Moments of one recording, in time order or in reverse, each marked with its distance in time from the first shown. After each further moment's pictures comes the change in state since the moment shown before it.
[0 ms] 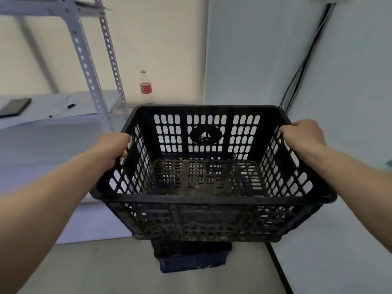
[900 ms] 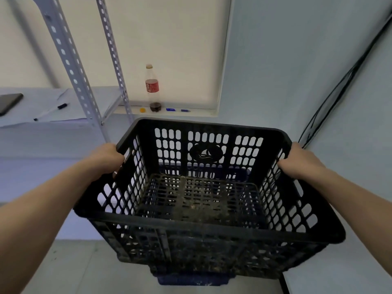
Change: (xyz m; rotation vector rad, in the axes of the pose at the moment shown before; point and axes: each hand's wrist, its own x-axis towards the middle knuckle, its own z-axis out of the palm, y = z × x) left_hand 0.127 0.002 0.038 0.491 -0.117 -0.019; right_hand 0.135 -0.007 0.121 -0.470 -0.355 -0.121
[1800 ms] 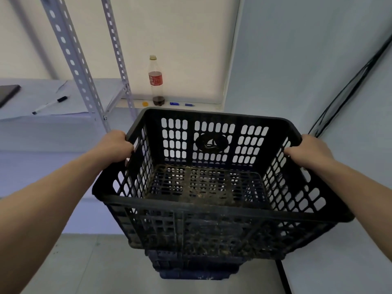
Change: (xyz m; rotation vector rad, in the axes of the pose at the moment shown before) left_hand 0.023 0.010 -0.002 0.023 0.067 0.121; right_hand 0.022 -0.016 0.000 0.079 0.093 -0.021
